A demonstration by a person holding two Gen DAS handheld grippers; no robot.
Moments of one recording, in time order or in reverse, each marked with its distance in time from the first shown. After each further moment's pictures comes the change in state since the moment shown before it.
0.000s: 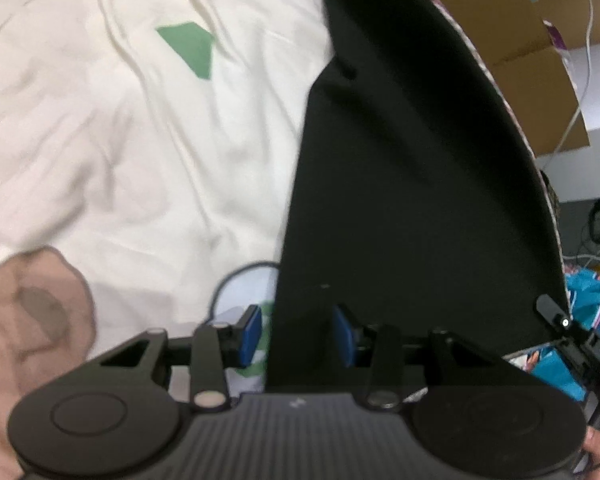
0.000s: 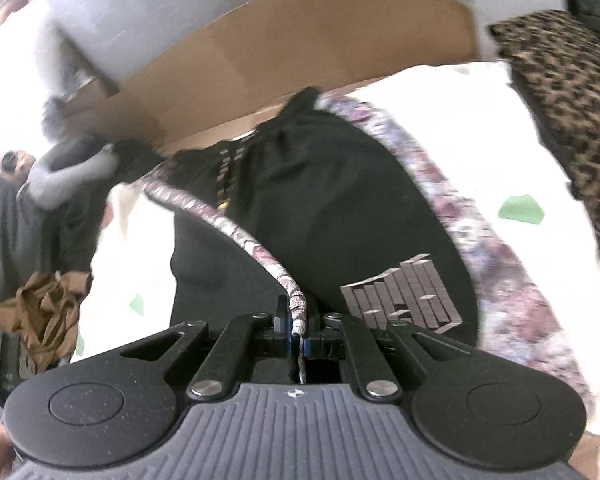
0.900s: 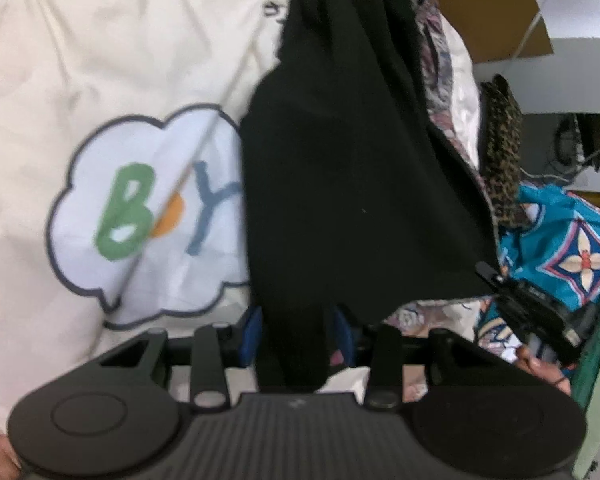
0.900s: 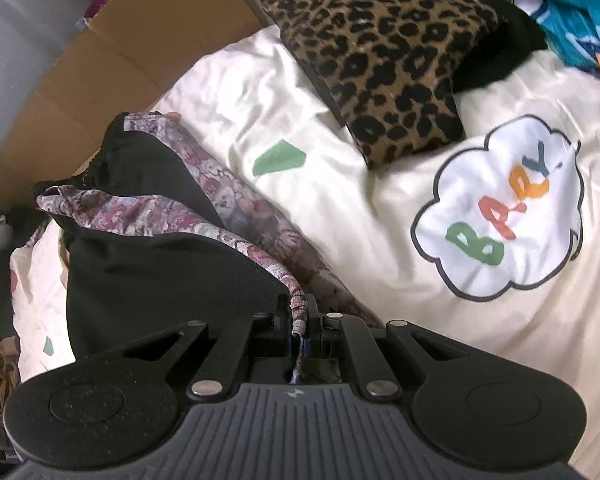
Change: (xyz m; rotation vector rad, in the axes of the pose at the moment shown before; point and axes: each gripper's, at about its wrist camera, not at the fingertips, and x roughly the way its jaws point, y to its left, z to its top) left arm 0.046 -0.014 -0.032 0.084 0.225 -0.142; right arm -0.040 -0.148 -0.038 0.300 0.026 -0.218
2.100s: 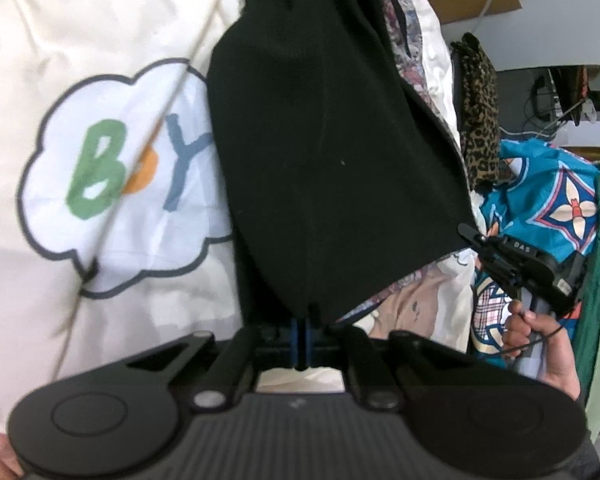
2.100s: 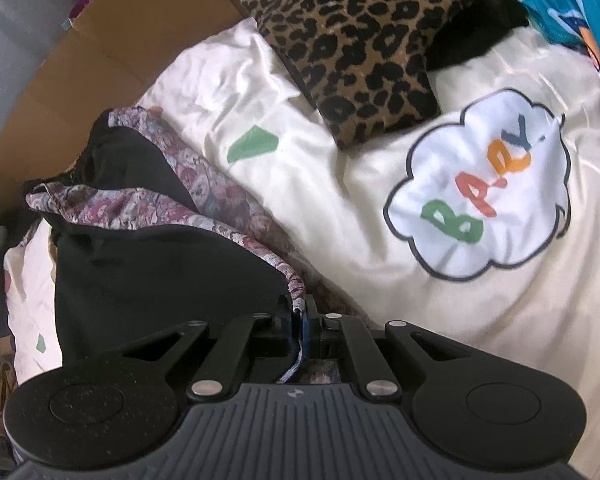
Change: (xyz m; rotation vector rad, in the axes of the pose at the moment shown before) left arm 0.029 -0.019 -0.045 0.103 0.028 -0.021; right arm 0.003 -0.018 -0.012 0.030 0.023 -0.010
